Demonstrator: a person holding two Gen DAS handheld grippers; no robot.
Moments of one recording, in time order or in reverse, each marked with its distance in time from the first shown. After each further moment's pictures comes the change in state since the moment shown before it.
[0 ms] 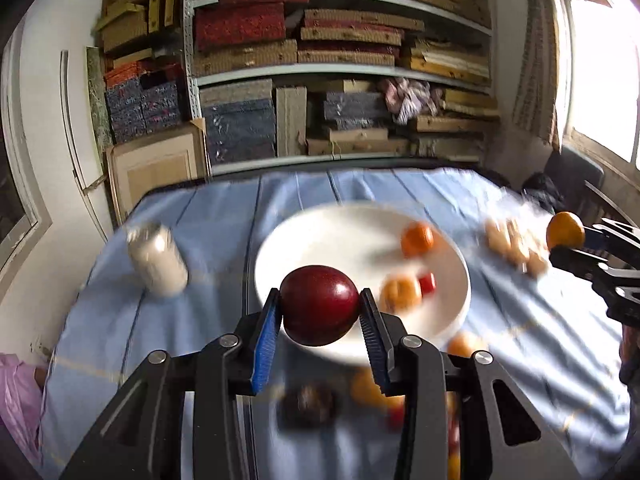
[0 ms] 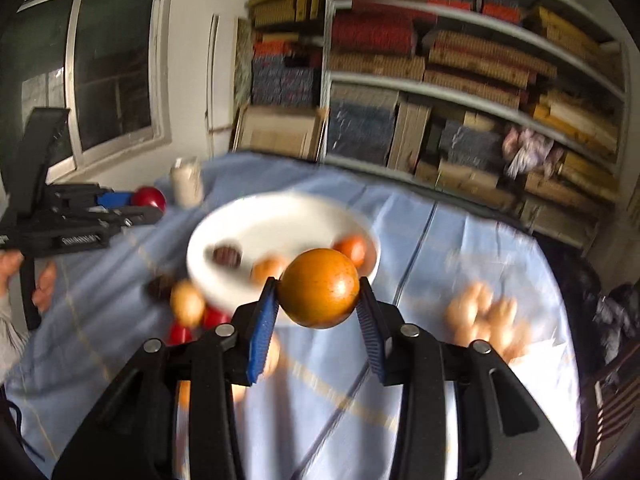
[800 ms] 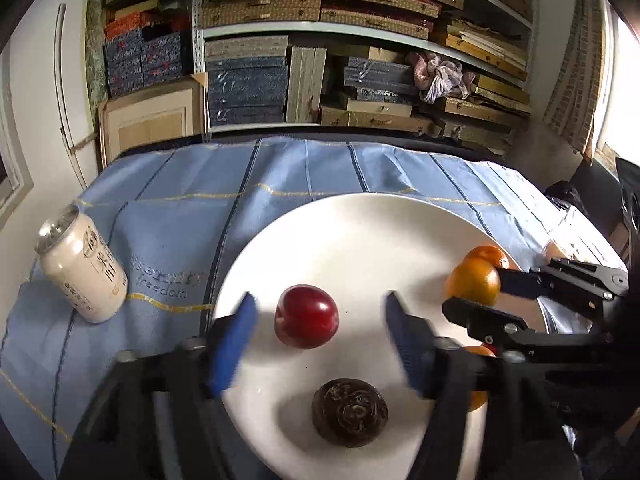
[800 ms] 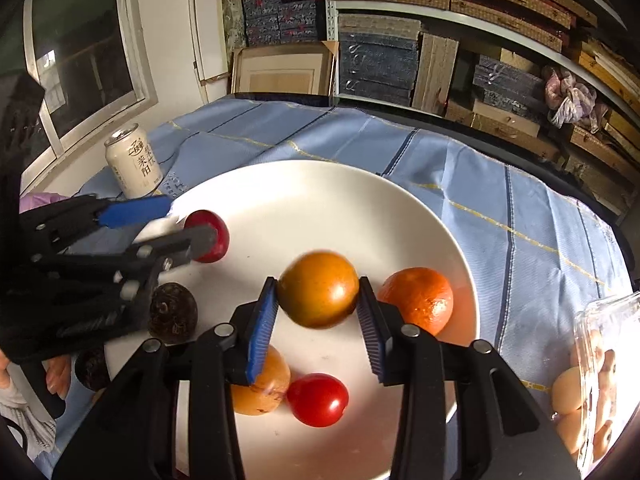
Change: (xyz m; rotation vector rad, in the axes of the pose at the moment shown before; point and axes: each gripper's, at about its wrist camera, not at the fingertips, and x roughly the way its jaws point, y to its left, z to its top) left arm 0.133 0.015 0.014 -0.078 0.111 0.013; right arm 0.201 0.013 0.018 0.070 0.255 0.072
